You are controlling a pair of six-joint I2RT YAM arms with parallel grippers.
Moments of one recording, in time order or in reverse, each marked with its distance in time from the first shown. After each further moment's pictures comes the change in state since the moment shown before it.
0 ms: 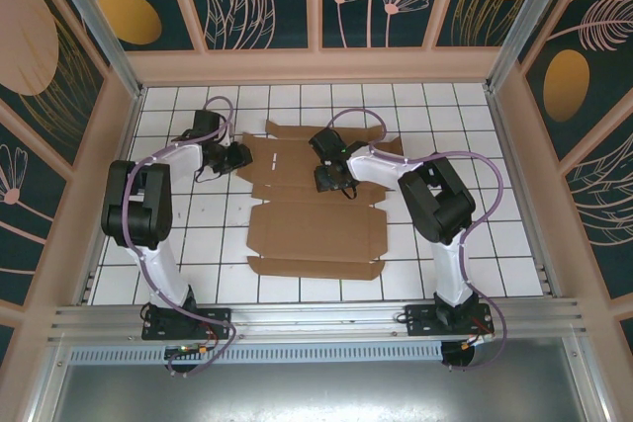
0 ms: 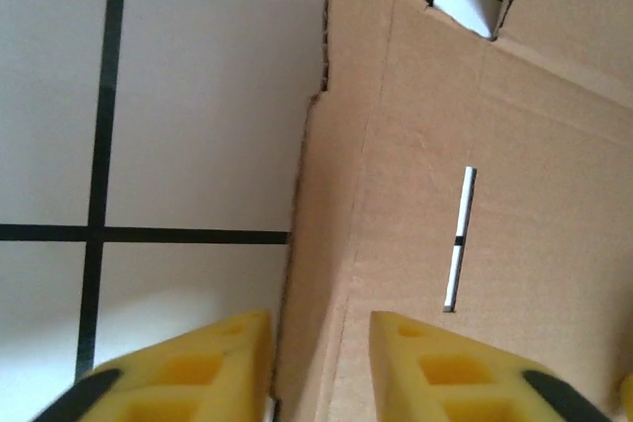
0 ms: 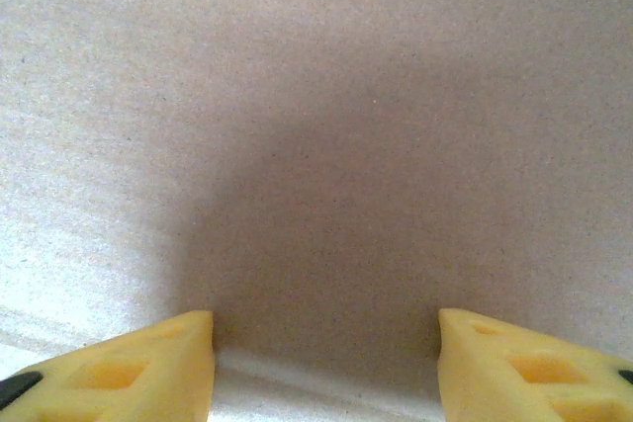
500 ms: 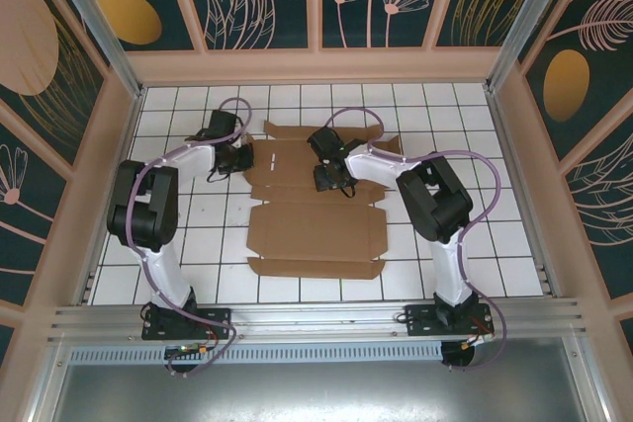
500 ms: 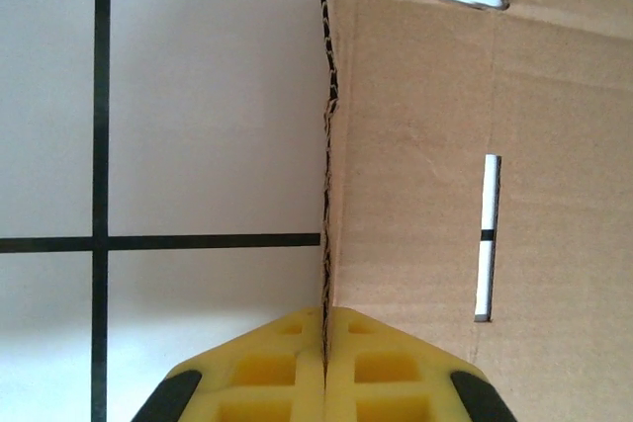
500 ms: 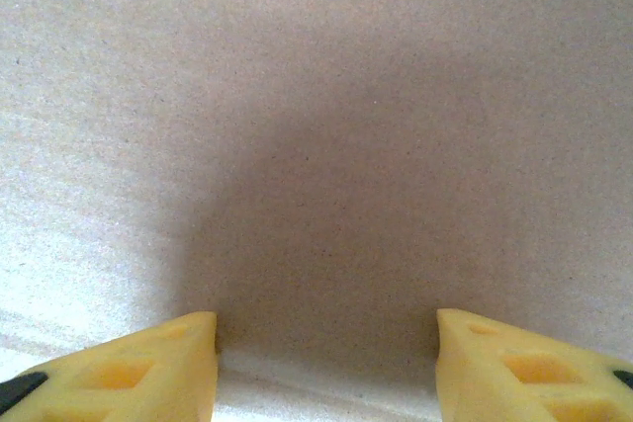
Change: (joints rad) left arm -0.126 -0.003 0.032 -0.052 -0.264 0.098; right arm 0.002 0.022 0.038 -0.034 -0.003 -0.007
